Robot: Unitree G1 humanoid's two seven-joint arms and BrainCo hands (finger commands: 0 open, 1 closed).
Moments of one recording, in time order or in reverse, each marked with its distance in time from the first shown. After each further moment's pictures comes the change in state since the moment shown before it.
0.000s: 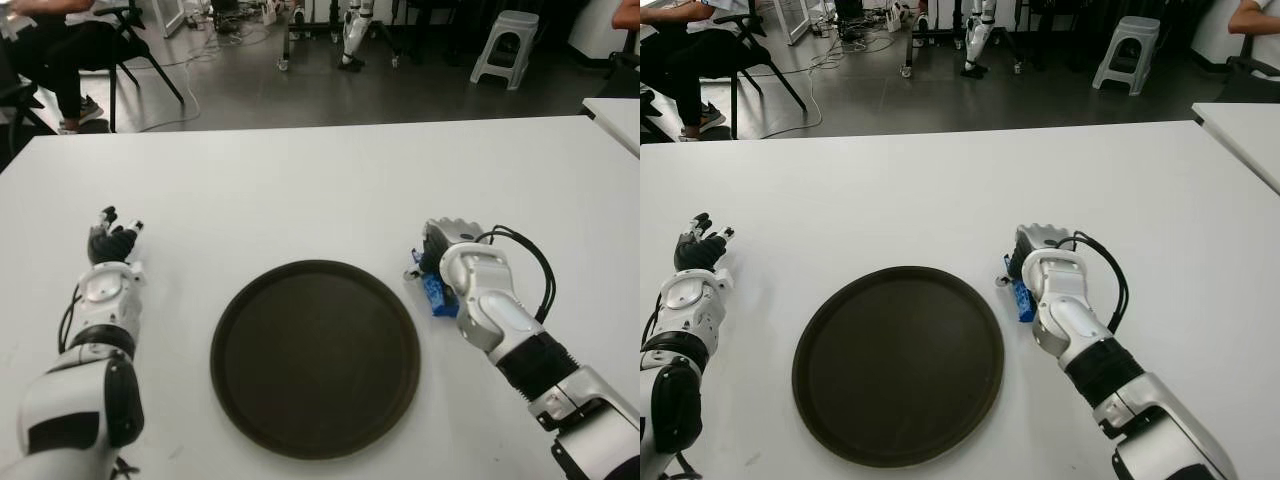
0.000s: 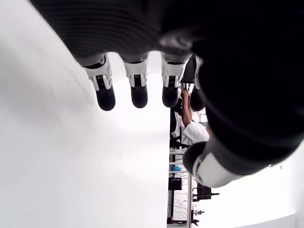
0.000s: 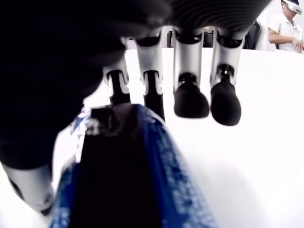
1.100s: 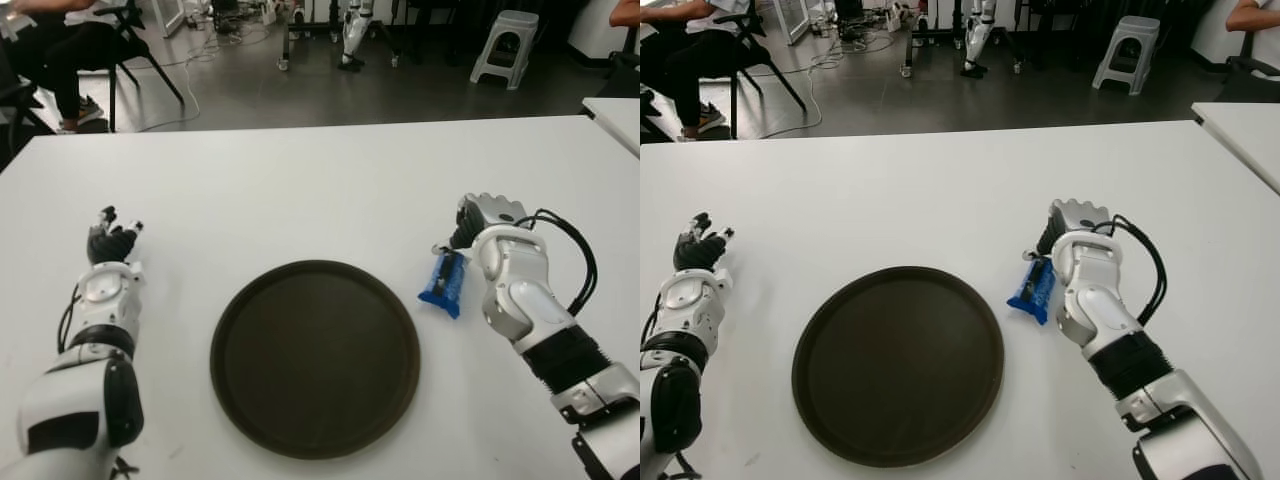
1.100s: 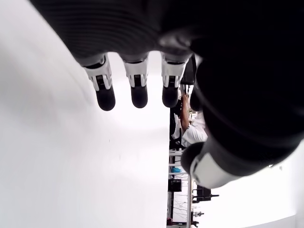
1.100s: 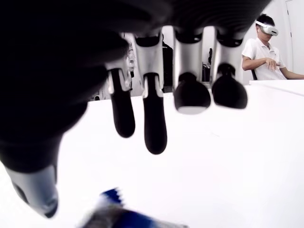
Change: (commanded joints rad) left arm 0.001 -0.001 -0.001 -0.001 0.004 -0.002 -0.002; right arm 0.001 -0.096 -0.065 -0.097 -0.035 0.088 -0.002
